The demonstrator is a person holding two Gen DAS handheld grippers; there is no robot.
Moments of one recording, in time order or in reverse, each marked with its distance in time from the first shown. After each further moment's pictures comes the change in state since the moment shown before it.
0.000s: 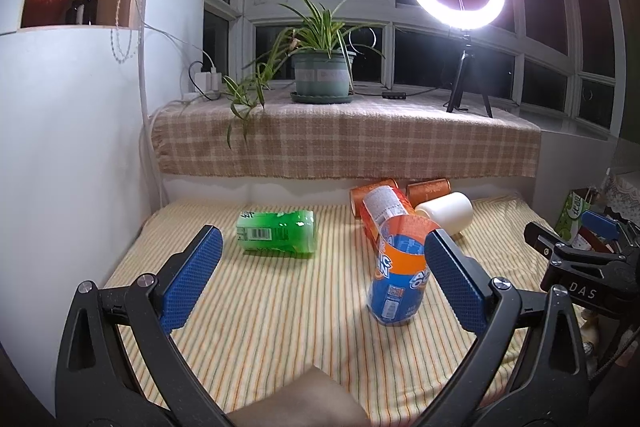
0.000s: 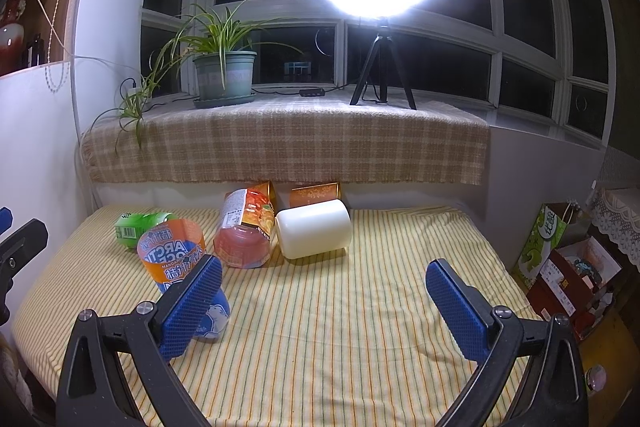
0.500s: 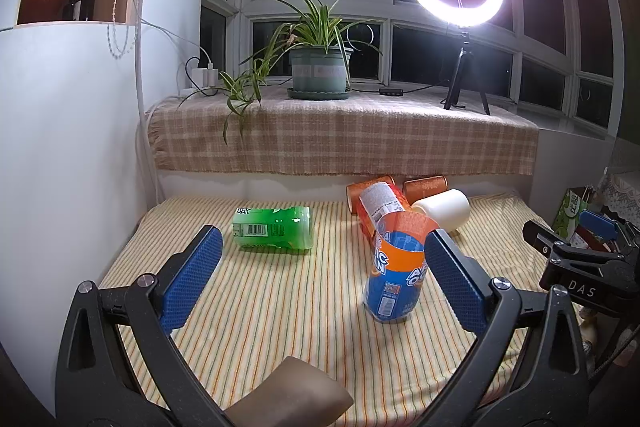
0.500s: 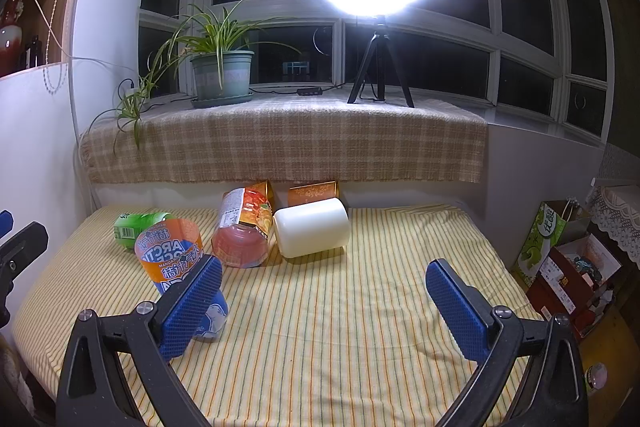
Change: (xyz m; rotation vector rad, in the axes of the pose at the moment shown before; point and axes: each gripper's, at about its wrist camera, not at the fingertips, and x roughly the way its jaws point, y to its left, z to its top) left arm 0.001 -0.002 -0.004 -0.004 0.017 -0.015; right arm 0.002 -0.002 -0.001 0.000 0.001 0.002
